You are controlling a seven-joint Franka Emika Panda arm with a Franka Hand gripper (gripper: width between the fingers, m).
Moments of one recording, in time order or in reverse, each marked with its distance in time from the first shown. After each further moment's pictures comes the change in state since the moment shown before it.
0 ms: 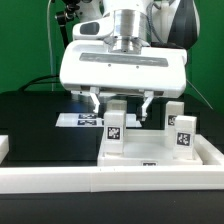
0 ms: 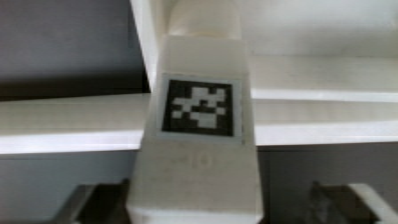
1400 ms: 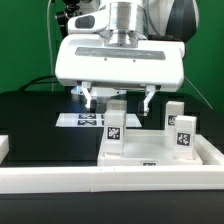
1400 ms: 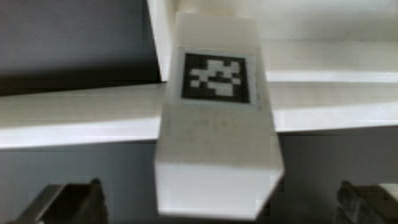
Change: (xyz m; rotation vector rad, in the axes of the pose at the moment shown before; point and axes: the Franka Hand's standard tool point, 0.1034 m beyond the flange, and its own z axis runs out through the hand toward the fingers) arm -0.002 0.006 0.002 0.038 -0.154 0.029
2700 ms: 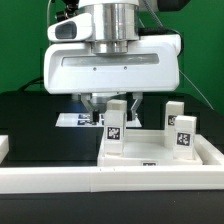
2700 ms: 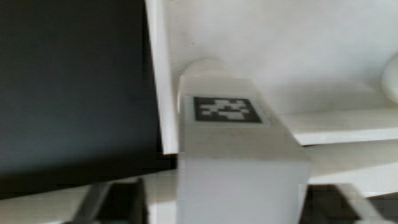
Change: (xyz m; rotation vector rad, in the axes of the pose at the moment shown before) arm 0.009 0.007 0.005 0.057 -0.337 0.042
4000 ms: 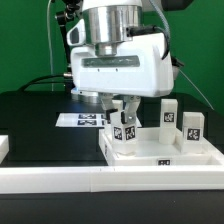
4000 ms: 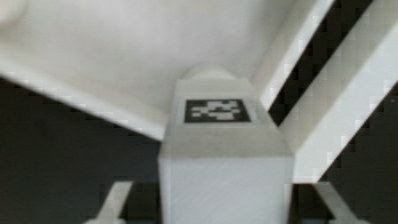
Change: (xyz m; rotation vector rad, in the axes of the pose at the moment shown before) arm -0.006 -0.017 0.003 0.023 -0.020 0.922
